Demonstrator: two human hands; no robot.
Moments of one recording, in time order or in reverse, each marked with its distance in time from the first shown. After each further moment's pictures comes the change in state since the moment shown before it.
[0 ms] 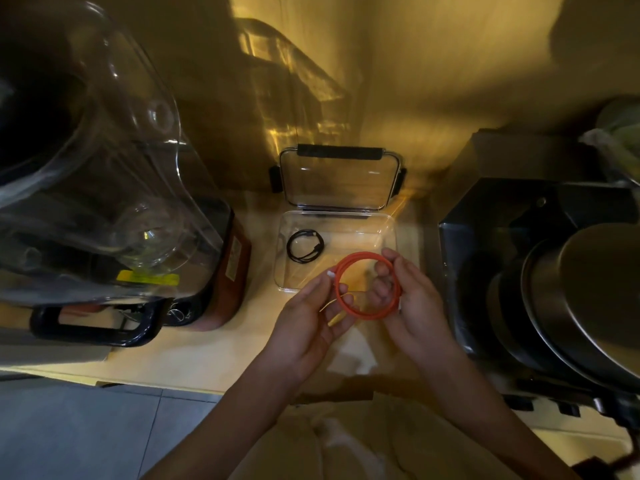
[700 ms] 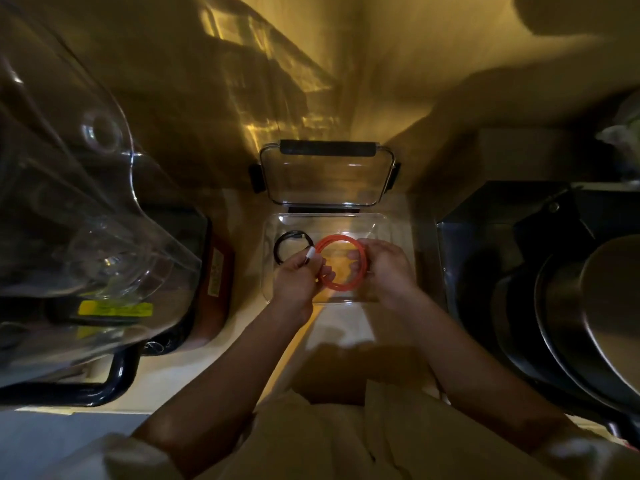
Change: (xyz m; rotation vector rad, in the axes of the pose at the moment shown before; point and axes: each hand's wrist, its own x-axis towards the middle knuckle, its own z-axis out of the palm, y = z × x) left_hand 0.117 0.022 -0.015 0.275 0.348 0.054; right_hand 0.107 0.010 -0.002 -0.571 0.388 0.122
